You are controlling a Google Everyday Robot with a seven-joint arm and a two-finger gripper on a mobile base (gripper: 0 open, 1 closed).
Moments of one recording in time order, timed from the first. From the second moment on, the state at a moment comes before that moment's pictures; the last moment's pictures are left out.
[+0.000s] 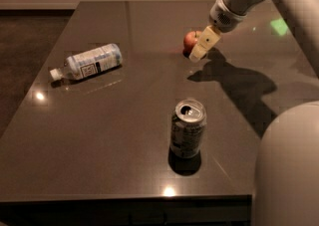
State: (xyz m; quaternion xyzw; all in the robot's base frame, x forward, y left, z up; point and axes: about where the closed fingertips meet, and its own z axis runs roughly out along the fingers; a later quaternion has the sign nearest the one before) arm 0.709 -0.148 0.886 -0.50 0.83 0.06 0.23
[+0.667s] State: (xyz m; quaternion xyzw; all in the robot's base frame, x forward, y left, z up) arm 0.733 -0.138 0.875 -0.48 0.84 0.08 0.24
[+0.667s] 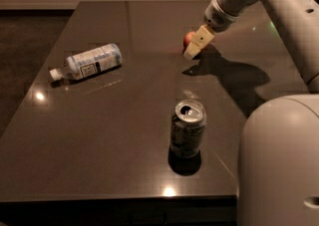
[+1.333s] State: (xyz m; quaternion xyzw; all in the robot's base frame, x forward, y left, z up) arm 0.742 -0.131 0.865 -0.48 0.84 0.10 0.24
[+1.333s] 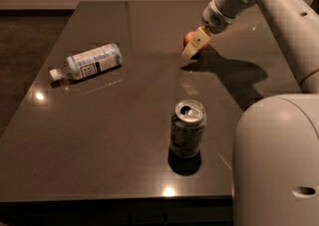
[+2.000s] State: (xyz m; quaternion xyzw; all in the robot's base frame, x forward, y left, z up) arm 0.732 -0.126 0.864 -0.49 0.83 0.12 0.24
